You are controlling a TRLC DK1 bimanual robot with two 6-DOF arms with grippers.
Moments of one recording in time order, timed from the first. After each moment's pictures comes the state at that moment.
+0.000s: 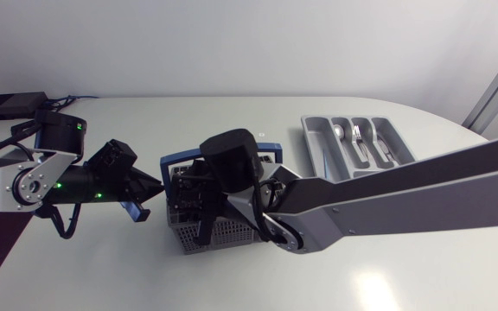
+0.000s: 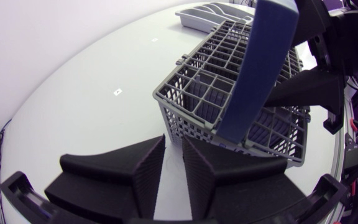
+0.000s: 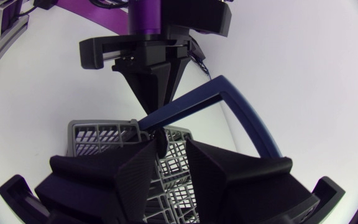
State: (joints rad) left arm -0.10 1.43 0.67 -0.10 0.45 0.58; right arm 0.96 1.84 0.98 0.42 0.08 -0.82
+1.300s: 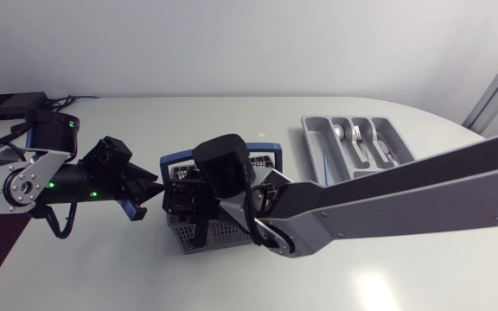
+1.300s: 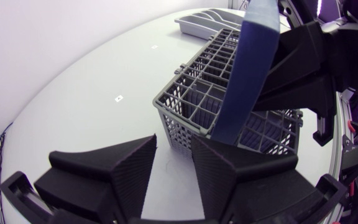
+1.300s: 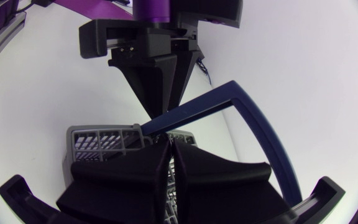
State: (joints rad) left arm -0.09 1.39 0.67 -0.10 0.48 0.58; right arm 0.98 1.87 0.99 0.44 0.12 -0.82
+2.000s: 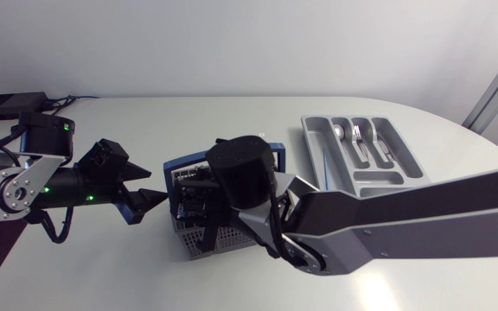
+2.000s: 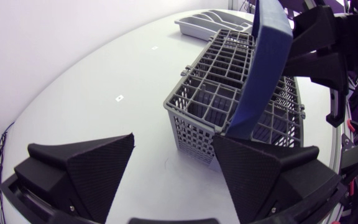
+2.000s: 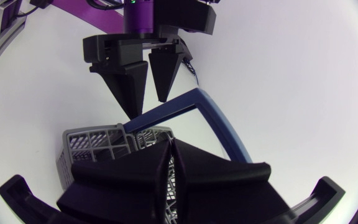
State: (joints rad) left arm -0.09 1.35 0.64 -0.10 0.48 0.58; right arm 1.01 1.73 0.88 0.47 0.19 -0.84
